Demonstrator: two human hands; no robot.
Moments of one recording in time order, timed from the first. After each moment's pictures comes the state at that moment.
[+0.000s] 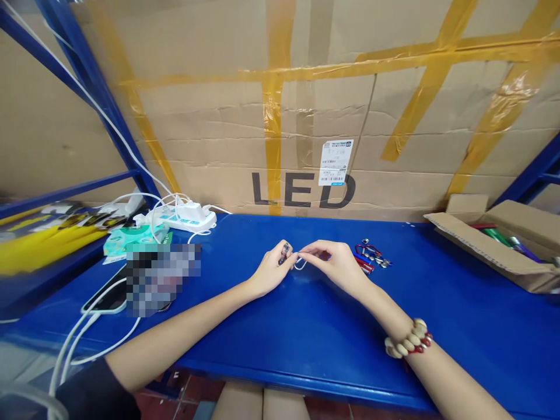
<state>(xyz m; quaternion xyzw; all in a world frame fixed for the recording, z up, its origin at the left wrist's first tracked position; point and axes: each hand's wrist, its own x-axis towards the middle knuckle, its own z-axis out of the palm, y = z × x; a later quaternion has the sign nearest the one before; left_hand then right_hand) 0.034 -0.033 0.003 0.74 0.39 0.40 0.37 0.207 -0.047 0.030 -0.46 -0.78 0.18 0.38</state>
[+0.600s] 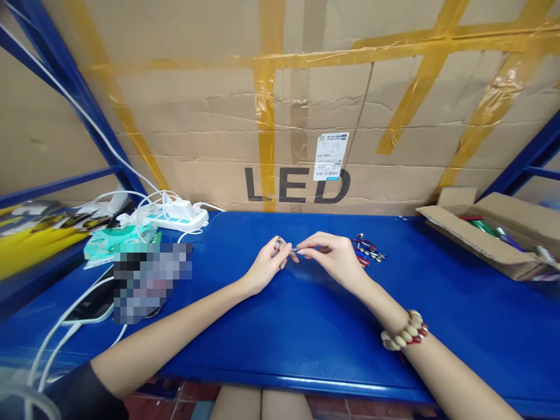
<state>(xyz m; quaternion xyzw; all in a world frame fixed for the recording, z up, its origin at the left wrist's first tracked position) 0.037 -0.027 0.001 0.67 0.36 0.43 0.48 0.206 -0.046 0.029 -0.43 -0.75 0.21 0.47</state>
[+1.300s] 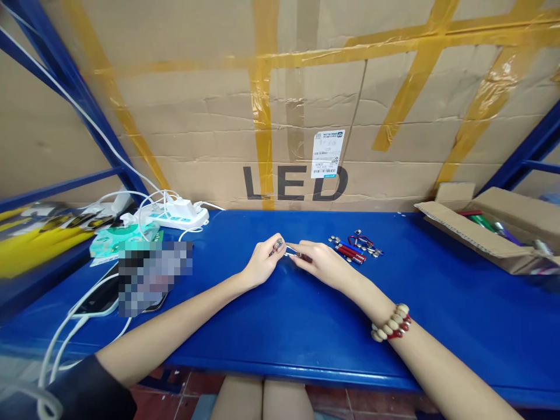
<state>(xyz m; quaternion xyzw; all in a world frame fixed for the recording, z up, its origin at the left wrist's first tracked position) 0.030 -0.025 0.003 0.78 0.38 0.39 0.31 0.206 -0.047 0.022 -0.39 -0.89 0.08 0.24</state>
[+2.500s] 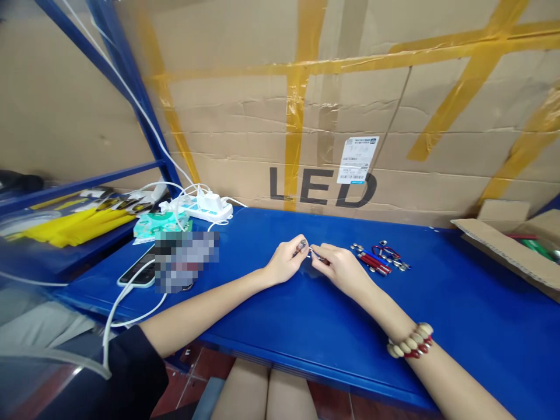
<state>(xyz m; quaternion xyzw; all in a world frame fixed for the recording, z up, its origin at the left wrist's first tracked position) 0.028 -0.030 0.002 0.80 0.39 0.38 0.25 0.196 -0.047 0.014 -0.37 -0.88 -0.01 0.30</state>
